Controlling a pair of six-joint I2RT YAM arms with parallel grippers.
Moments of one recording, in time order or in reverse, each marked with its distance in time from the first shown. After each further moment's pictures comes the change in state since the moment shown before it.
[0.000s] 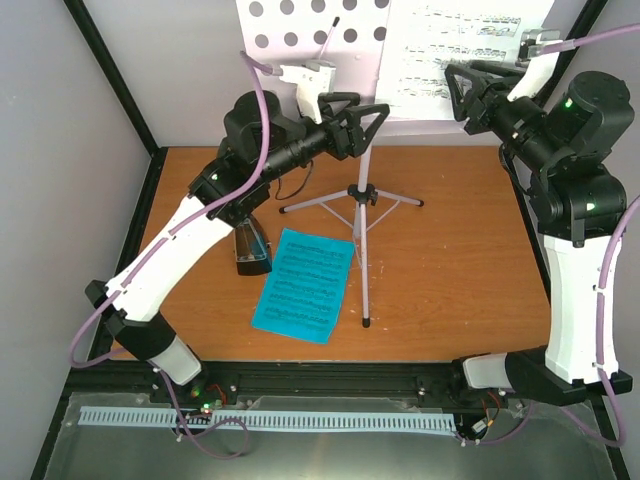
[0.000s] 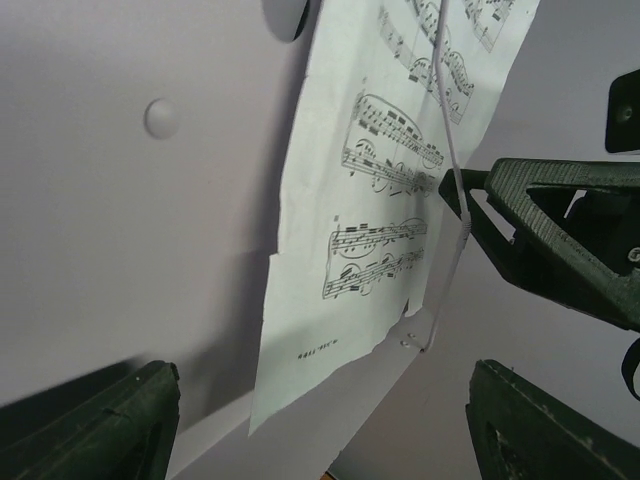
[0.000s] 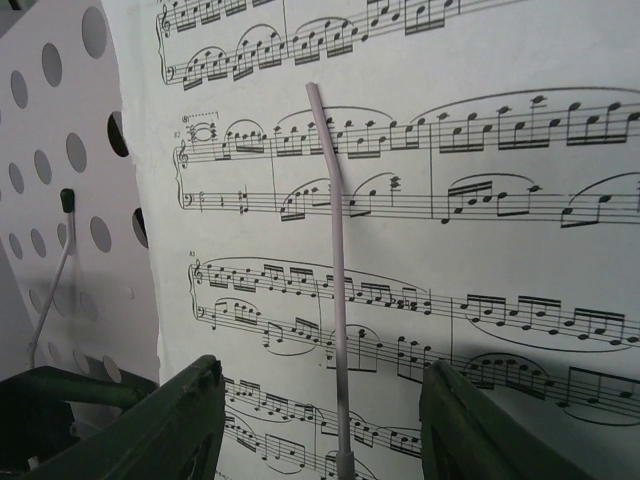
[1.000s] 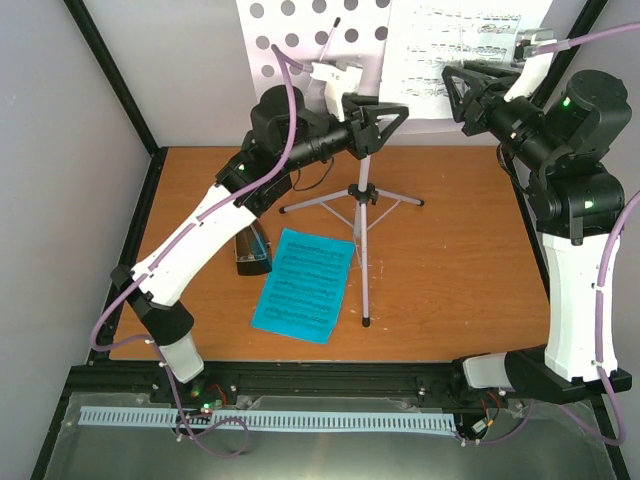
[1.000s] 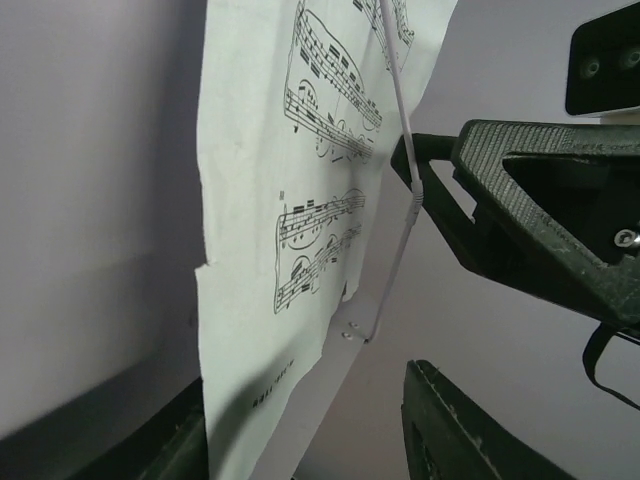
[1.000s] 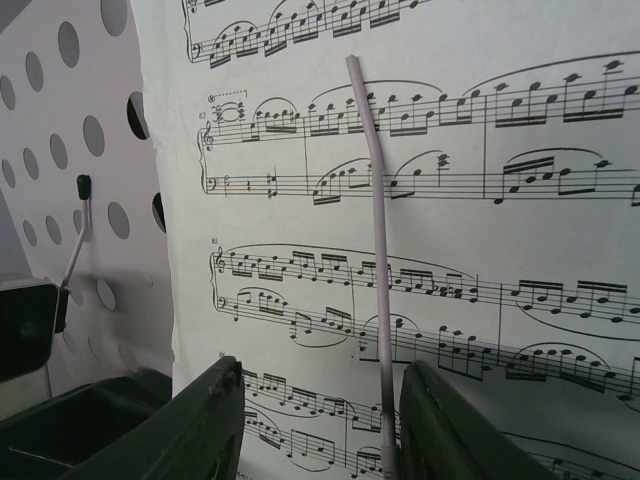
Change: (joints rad) left arm -0.001 0.126 0.071 0.072 0.176 -0.052; right arm 0.000 0.009 -0.002 0.002 -0.047 -0.005
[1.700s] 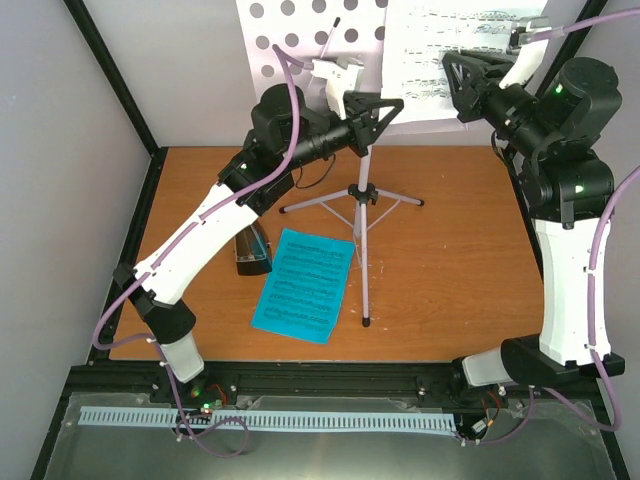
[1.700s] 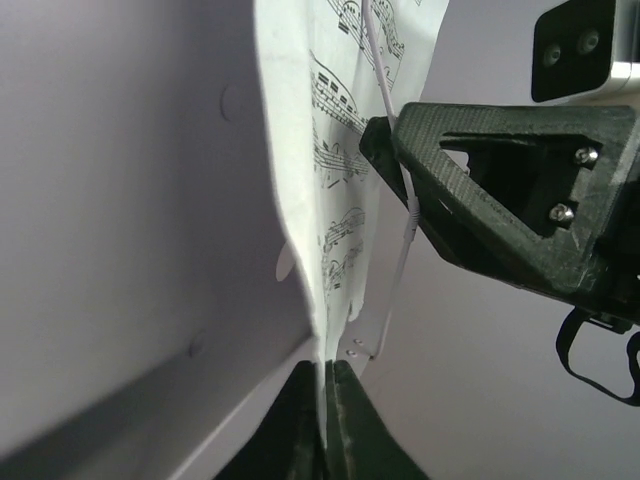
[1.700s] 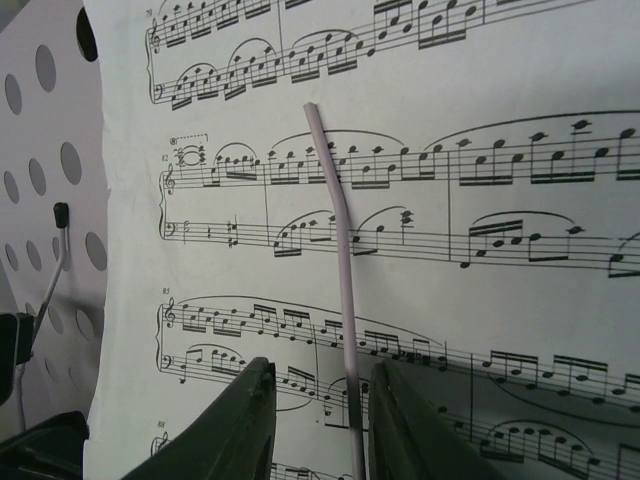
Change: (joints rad) left arm 0.000 0.015 0.014 0.030 -0.009 0.035; right arm -0.001 0.057 0.042 0.043 0.000 0.008
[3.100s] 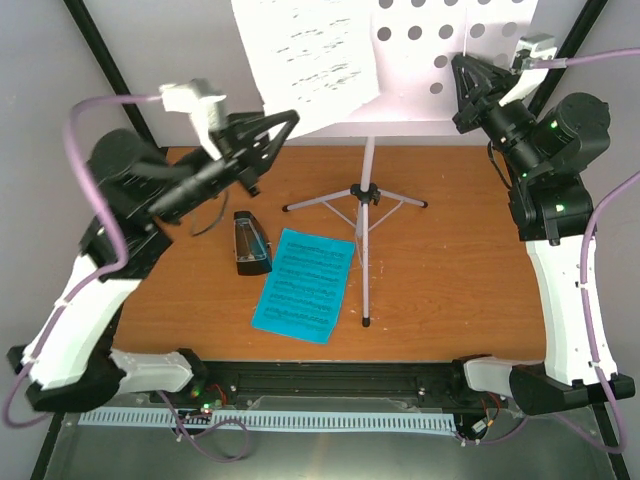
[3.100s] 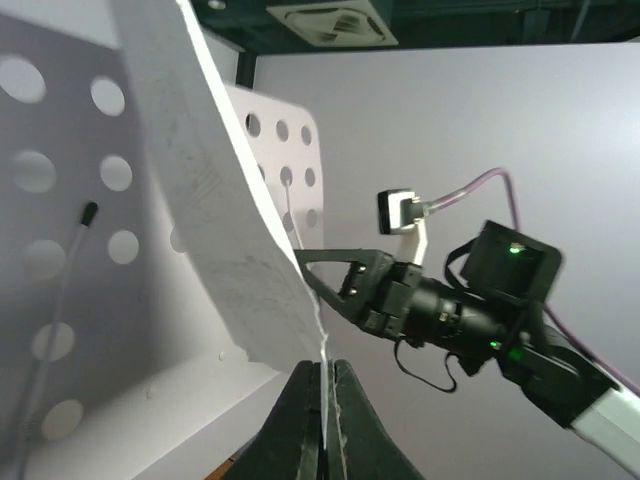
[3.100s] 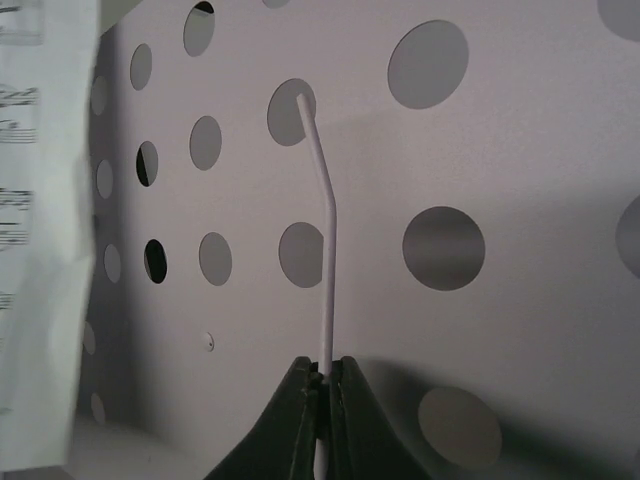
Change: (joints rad) left arm 0.009 -0.464 -0.208 -0.119 -0.081 0.183; right arm -0.005 -0.151 -0.362 0.397 0.006 -0.028
